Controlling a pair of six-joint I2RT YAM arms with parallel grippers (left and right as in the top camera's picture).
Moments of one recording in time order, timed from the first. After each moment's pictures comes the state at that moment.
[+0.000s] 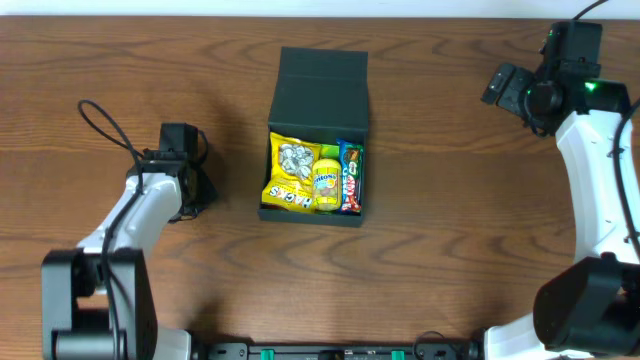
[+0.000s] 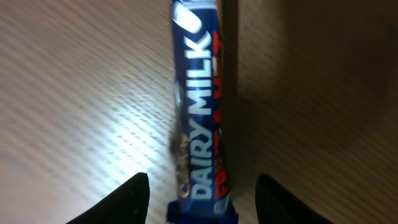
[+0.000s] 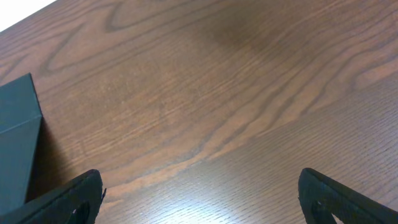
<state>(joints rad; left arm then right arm) -0.01 1.63 0.88 -0.61 -0.14 -0.56 -0.12 1.70 1.55 -0.85 0.07 0.36</state>
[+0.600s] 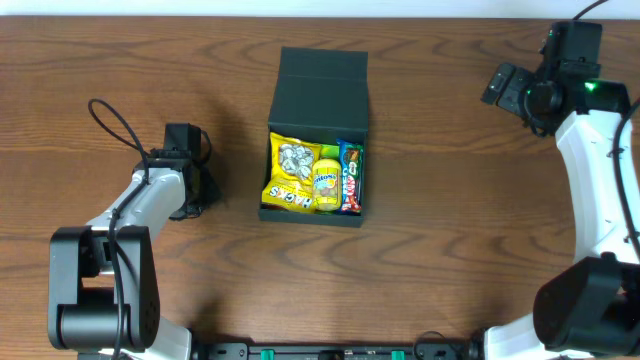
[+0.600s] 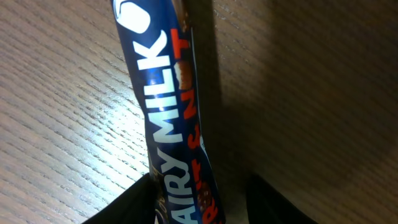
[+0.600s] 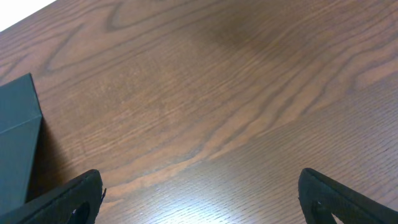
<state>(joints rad) -0.01 1.71 0.88 -0.55 -0.11 -0.54 -0.12 1.70 1.55 -0.85 0.07 0.36</state>
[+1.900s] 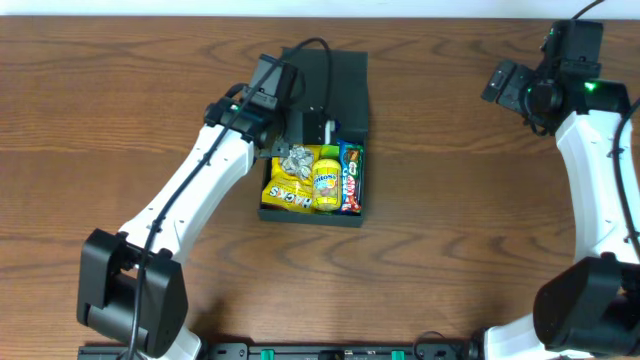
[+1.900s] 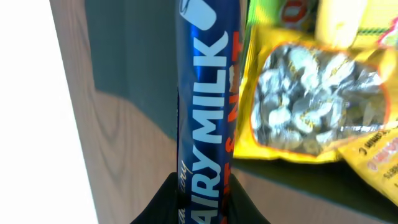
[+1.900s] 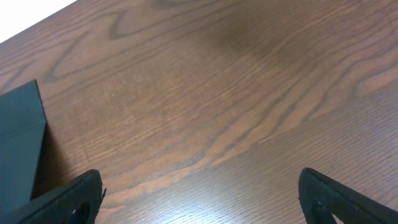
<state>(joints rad) -0.42 1.74 1.41 -0.71 -0.05 1.25 -0.12 1.70 1.55 -0.82 0.07 0.36</state>
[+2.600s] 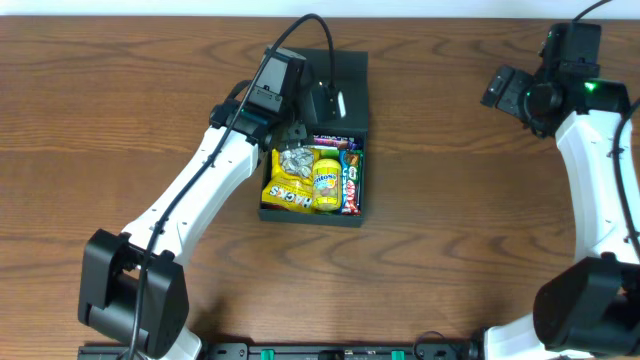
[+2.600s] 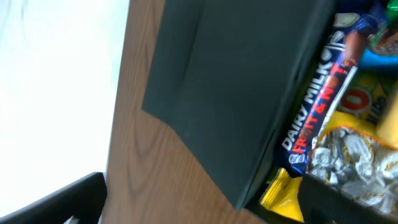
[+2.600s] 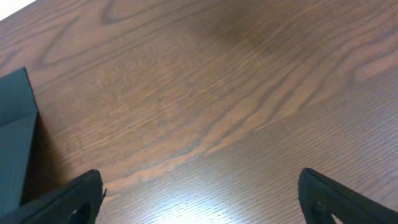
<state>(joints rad) -0.43 1.74 1.41 -0.52 -0.04 0.99 -0.12 1.70 1.55 -0.87 0.07 0.36</state>
